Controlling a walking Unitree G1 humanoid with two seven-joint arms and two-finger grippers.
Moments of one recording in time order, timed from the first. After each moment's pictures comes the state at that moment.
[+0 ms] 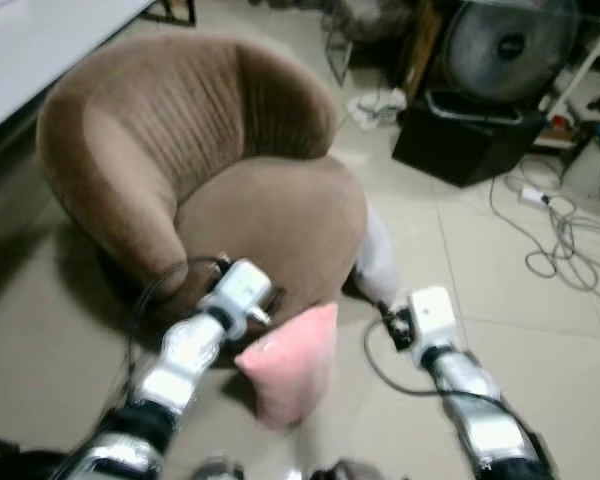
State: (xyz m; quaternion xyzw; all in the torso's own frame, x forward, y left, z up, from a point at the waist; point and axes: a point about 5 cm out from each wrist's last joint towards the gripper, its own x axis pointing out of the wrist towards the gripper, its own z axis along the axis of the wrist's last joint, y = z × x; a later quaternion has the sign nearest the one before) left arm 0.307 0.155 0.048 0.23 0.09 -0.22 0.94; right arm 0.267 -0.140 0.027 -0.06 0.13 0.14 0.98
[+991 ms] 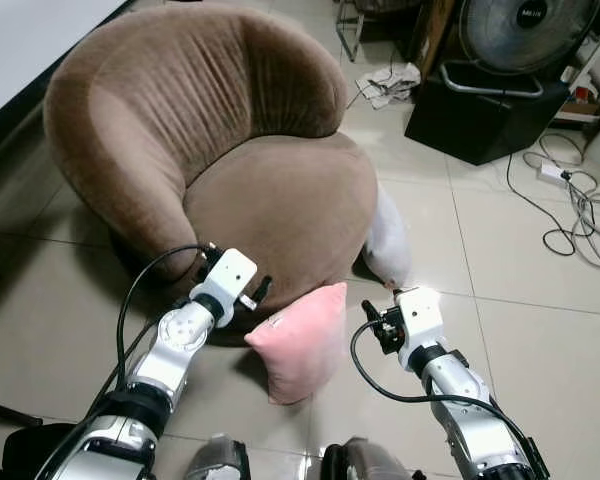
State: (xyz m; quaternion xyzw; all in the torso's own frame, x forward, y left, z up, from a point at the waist) left arm 0.318 0.157 0.055 0.23 0.09 -0.21 0.95; right arm 0.263 -0.137 0.034 -0.07 0.11 0.16 0.98
